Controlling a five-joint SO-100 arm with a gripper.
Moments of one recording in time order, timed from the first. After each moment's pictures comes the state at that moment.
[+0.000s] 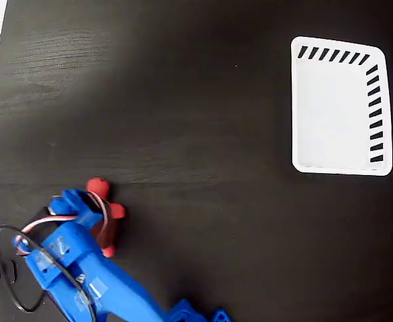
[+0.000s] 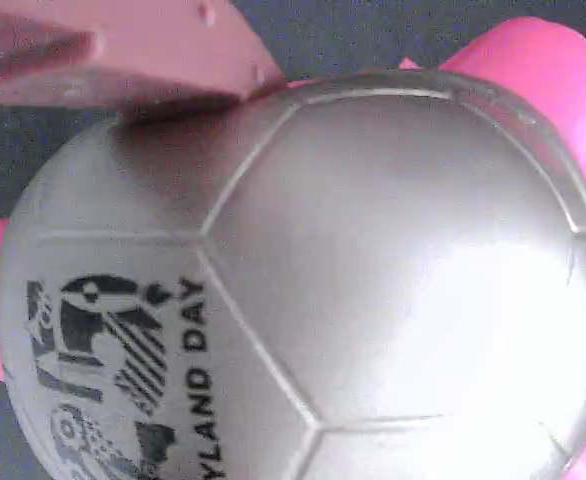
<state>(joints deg) -35.4 91.8 108.5 79.9 -38.7</state>
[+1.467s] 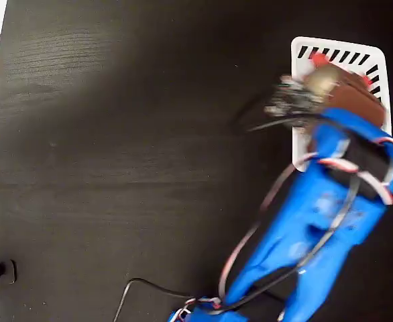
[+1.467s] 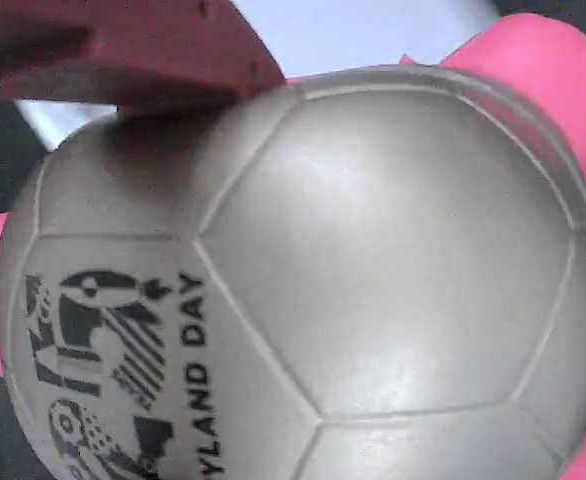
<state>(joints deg) 34.1 70.0 41.4 97.9 -0.6</state>
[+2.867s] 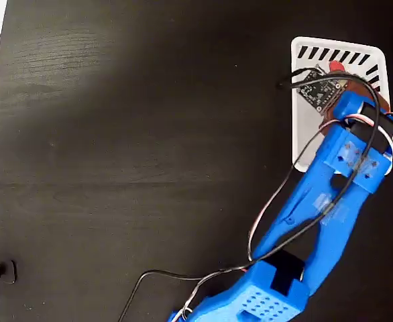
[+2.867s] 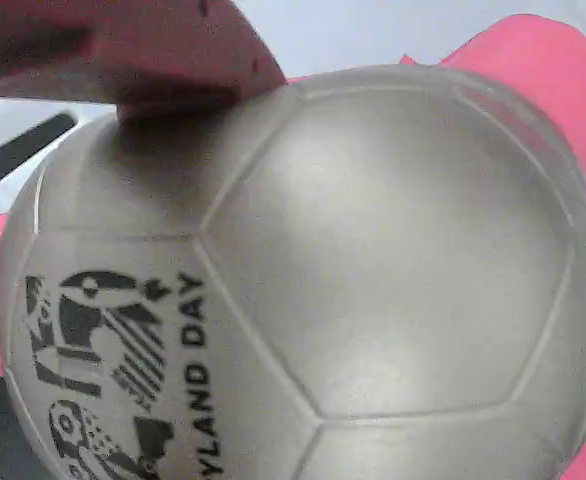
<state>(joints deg) 36.7 49.8 34.9 89.7 4.9</state>
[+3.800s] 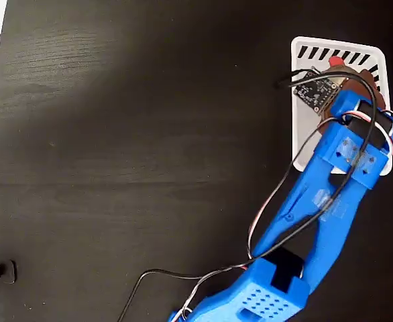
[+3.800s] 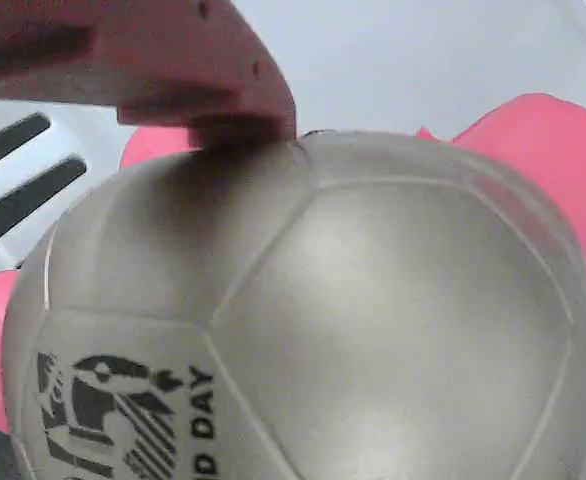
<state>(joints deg) 36.3 49.4 36.0 88.1 2.9</state>
